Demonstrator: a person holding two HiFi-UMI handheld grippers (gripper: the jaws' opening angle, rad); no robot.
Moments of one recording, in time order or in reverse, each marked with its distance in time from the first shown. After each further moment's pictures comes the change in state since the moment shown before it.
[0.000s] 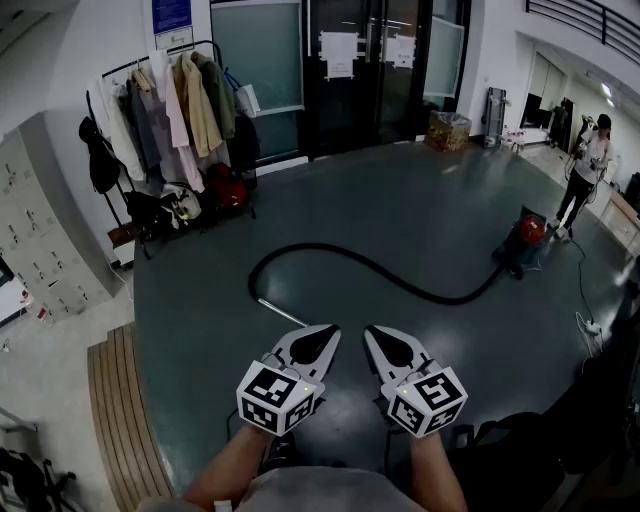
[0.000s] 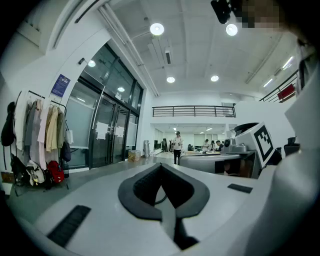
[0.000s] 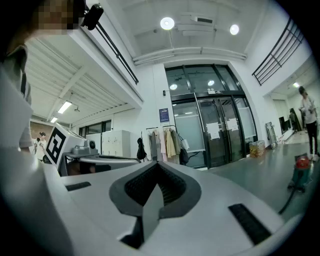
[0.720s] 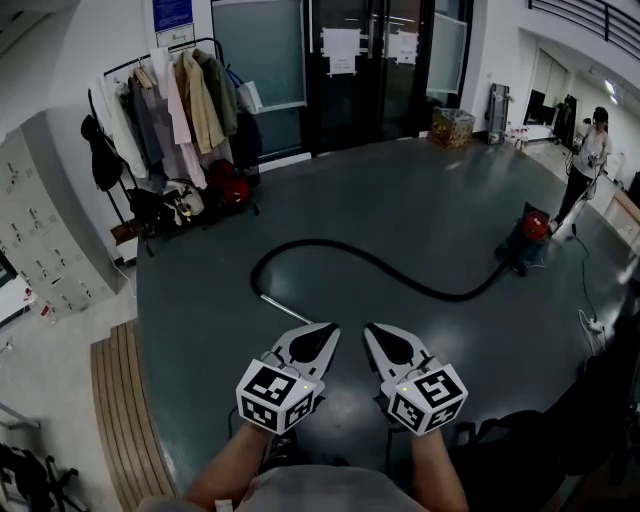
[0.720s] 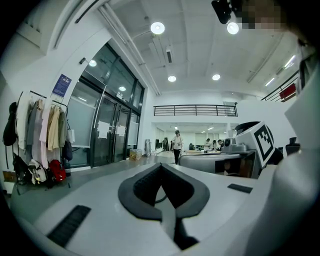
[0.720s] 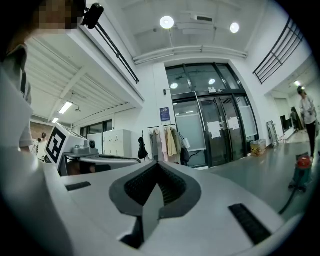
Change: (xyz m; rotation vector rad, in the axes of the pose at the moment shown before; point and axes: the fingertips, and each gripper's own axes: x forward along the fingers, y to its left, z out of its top) left arm 0.000 -0.006 -0.006 -0.004 0.011 0.015; right arm -0.006 -0.002 -0.006 0.002 0.010 0.013
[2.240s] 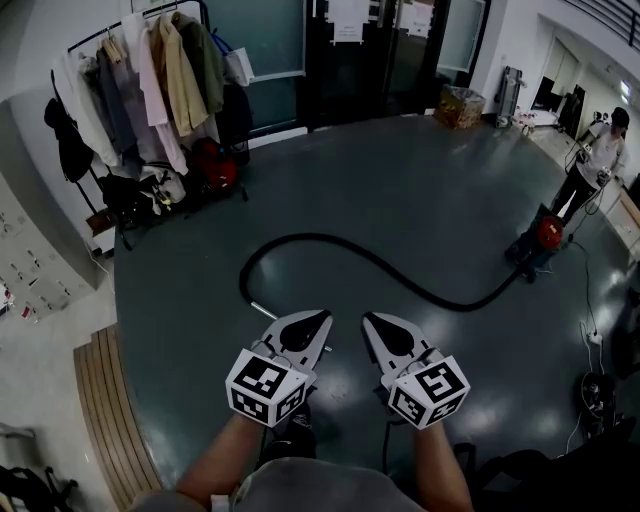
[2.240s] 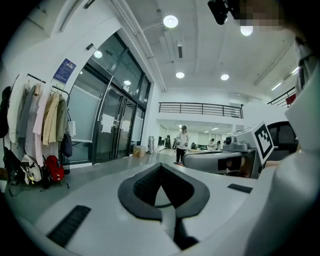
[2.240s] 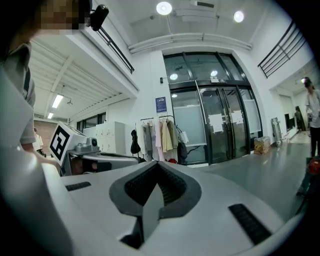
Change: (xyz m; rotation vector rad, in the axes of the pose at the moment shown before) left arm 0.157 0.261 -0.005 -0.056 0.032 -0.004; right arm 0.265 -0.138 -0.007 -0.010 0.083 -0.002
